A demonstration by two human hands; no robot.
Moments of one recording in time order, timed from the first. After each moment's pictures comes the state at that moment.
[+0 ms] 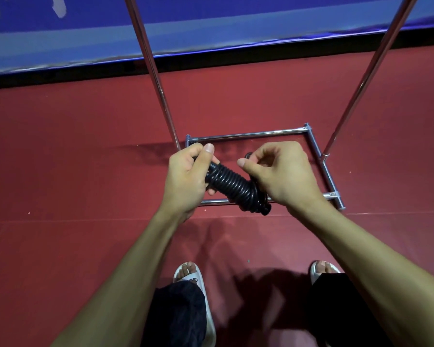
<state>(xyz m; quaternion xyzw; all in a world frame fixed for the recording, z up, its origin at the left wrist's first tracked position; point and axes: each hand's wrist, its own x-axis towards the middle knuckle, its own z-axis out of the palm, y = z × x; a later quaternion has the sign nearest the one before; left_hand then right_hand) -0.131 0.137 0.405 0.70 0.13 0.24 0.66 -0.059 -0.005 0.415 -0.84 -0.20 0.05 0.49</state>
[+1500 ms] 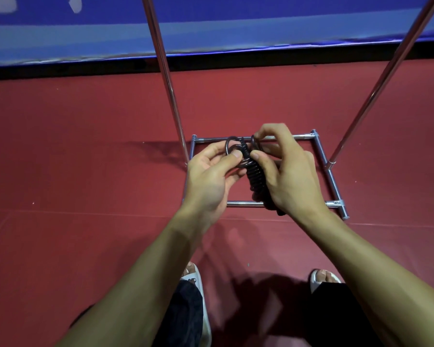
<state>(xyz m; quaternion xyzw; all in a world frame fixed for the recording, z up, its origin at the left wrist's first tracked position) -0.120 0.109 0.413 0.49 0.17 0.20 0.83 -0.062 -0.004 0.413 -0.77 -0.32 -0.03 0.55</state>
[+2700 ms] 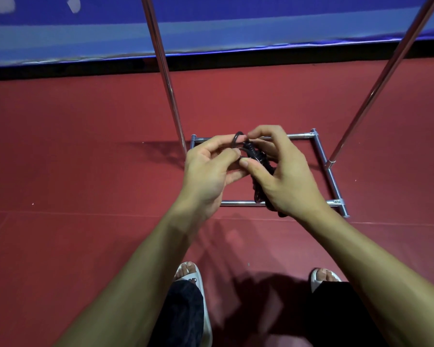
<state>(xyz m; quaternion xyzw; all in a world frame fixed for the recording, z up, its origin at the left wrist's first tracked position) -0.122 0.111 0.431 0.55 0.19 0.18 0.79 -0.059 -0.005 0.411 -0.74 -0.36 0.04 0.56</state>
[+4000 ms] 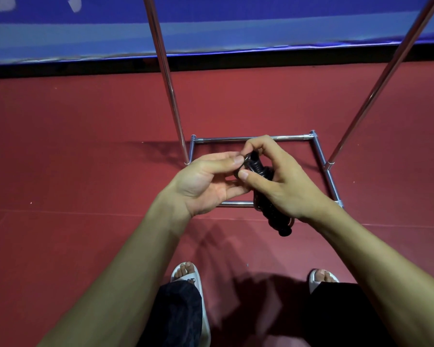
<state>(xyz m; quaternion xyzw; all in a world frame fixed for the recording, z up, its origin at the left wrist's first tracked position) -0.128 0.138 0.425 0.42 0.10 -0.10 0.90 -0.059 -0.012 0.416 -0.68 -0.43 0.18 0.57</state>
